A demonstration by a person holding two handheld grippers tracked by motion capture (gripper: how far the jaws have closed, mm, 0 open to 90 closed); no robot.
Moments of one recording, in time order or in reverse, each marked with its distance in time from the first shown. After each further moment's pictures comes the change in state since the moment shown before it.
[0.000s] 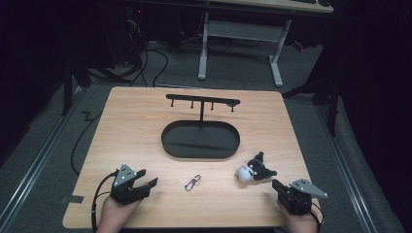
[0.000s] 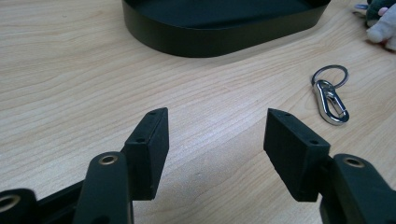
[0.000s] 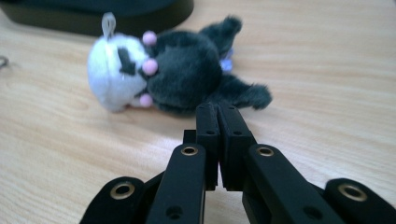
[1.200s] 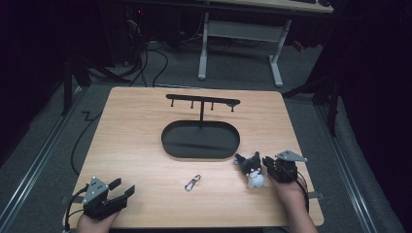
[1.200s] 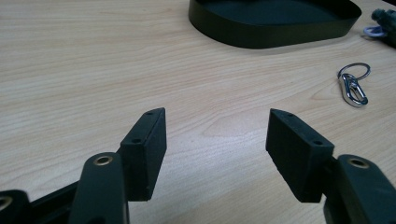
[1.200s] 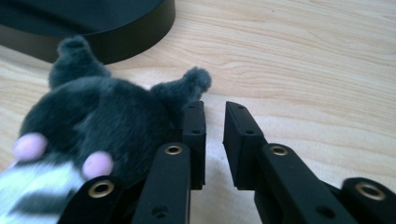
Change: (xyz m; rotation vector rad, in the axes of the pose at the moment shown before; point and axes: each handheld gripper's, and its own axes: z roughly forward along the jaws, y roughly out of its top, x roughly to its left) left arm 0.017 -0.030 -0.058 -0.062 0.118 -0.081; right arm -0.024 0.048 0.079 0.062 0.004 -0.103
